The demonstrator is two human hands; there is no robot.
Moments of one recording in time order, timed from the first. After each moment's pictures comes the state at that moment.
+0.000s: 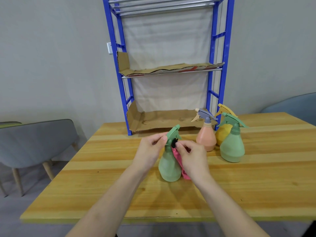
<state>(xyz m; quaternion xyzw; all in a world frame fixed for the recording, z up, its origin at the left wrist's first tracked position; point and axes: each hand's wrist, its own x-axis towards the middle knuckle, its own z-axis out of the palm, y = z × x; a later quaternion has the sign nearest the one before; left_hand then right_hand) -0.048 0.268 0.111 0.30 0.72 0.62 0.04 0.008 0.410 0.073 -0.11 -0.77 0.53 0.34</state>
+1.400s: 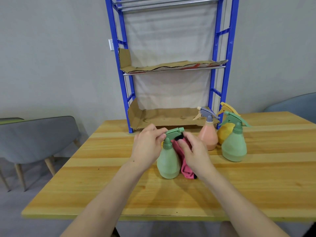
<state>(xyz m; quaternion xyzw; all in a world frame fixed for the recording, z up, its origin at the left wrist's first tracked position) -0.072 0.272 0.114 0.31 0.88 0.31 -0.20 -0.012 0.439 0.060 0.02 -0.83 0.41 0.37</state>
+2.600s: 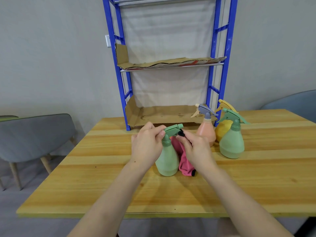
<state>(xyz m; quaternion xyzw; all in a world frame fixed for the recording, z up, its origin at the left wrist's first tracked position) -0.065 0.277 0.106 0.26 0.88 0.32 -0.22 -0.008 0.448 0.065 0.04 -0.84 0.36 0.40</state>
